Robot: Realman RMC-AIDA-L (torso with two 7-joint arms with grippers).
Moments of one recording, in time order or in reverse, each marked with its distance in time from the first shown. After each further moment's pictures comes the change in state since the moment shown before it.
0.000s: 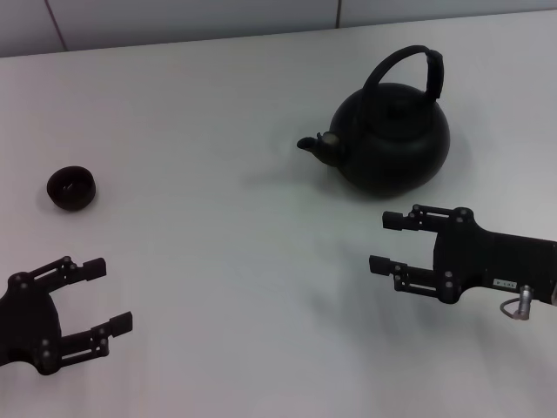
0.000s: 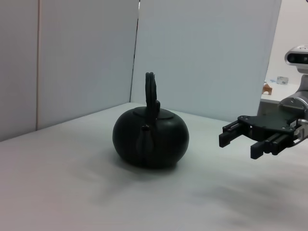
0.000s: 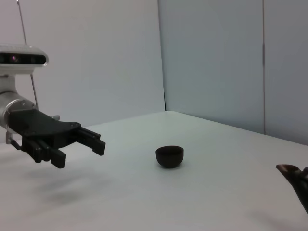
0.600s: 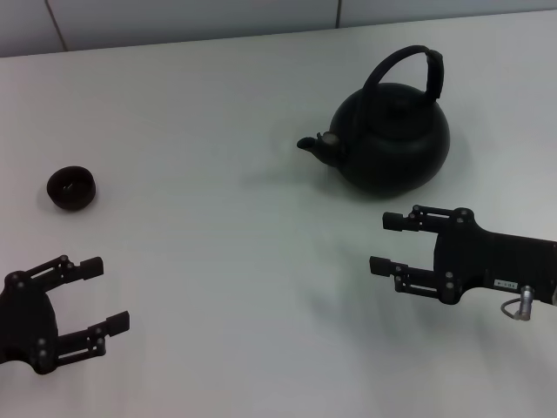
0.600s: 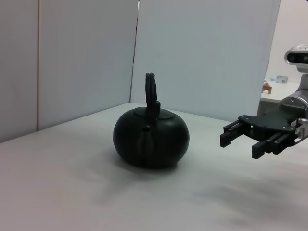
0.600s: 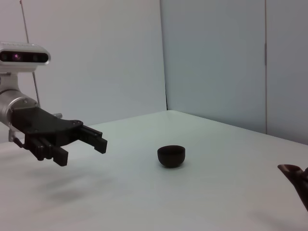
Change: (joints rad) left arm 0.001 0.004 0.001 0.010 0.000 0.003 -0.005; right arm 0.000 0.000 0.002 -0.003 -0.005 -0.006 0.002
